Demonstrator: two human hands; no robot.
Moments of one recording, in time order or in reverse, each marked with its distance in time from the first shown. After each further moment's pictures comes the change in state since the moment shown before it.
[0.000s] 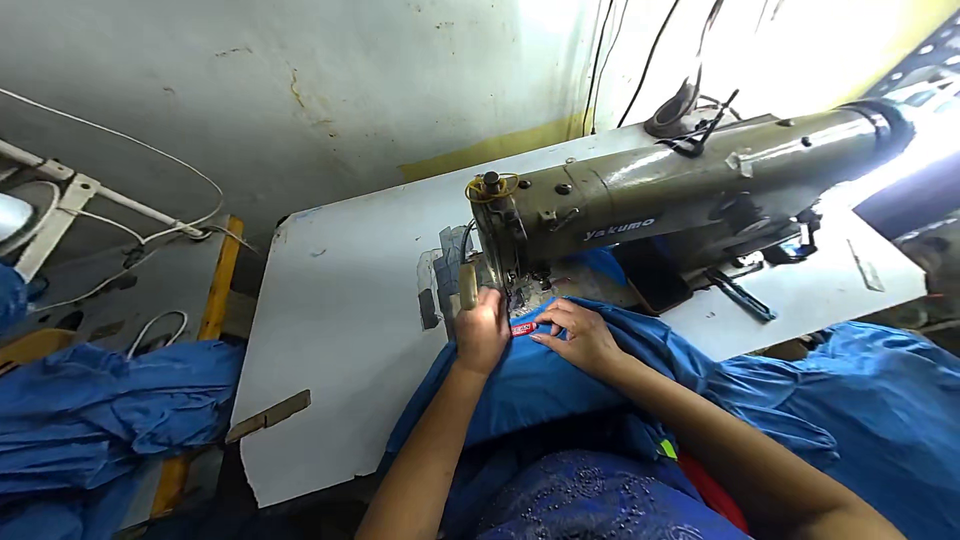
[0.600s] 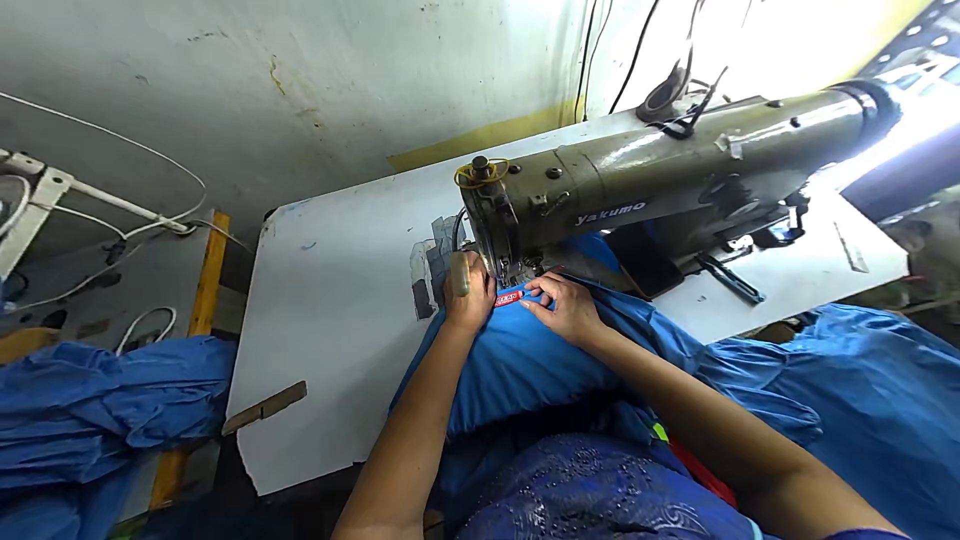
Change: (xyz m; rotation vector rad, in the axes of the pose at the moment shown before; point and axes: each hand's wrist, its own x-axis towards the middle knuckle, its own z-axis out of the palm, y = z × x) left_hand 0.037 -0.010 -0.006 0.085 -0.154 -0.066; right_hand 0.023 -0.006 0.002 -0.043 -0.030 0.213
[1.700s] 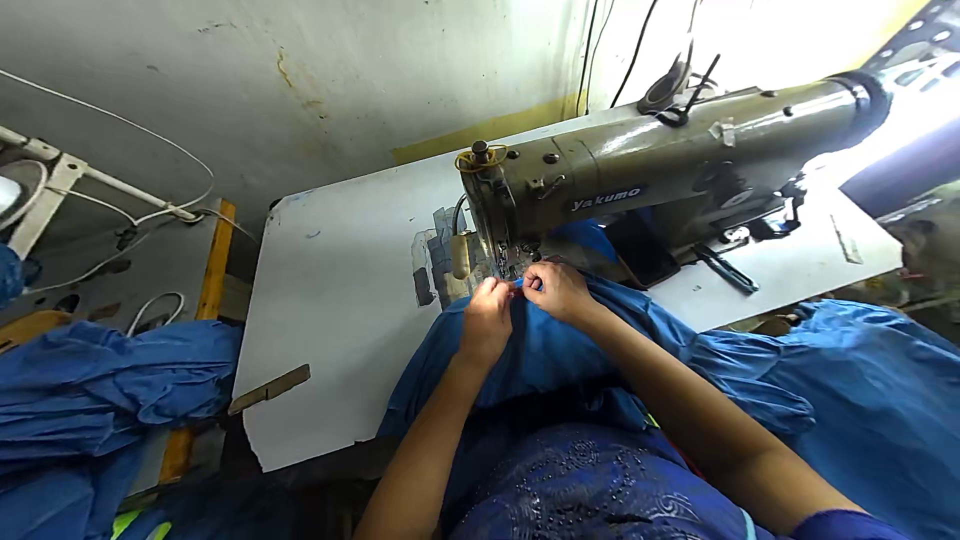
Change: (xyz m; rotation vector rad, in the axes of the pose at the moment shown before) left_hand -0.061 0.033 -0.004 -0.236 0.023 0.109; right_hand 0.019 -0.024 -0.016 -0.069 -0.275 0.205
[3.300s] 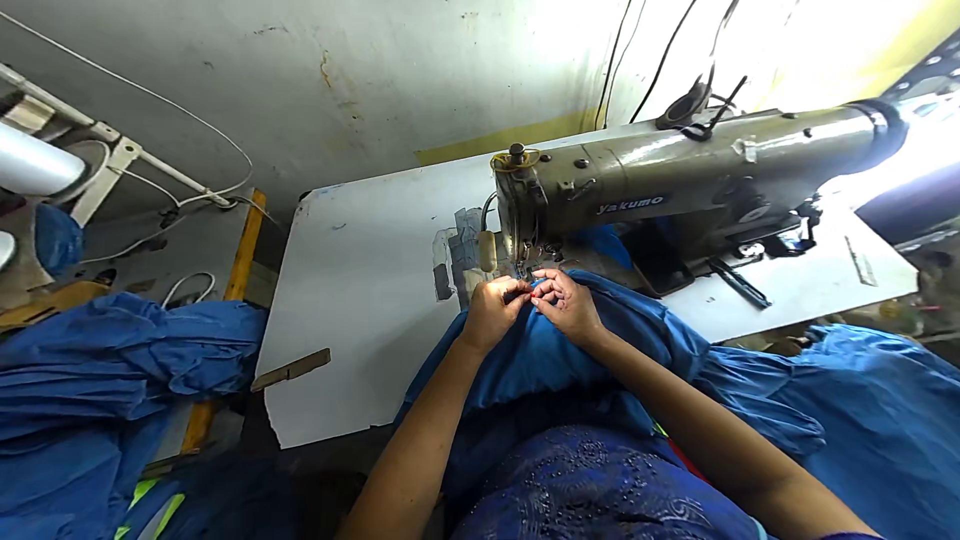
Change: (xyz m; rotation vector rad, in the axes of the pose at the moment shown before) left_hand 0.012 -0.019 -0.018 -0.275 -0.058 -0.011; right_hand -0.016 0.015 0.048 0.451 0.335 -0.280
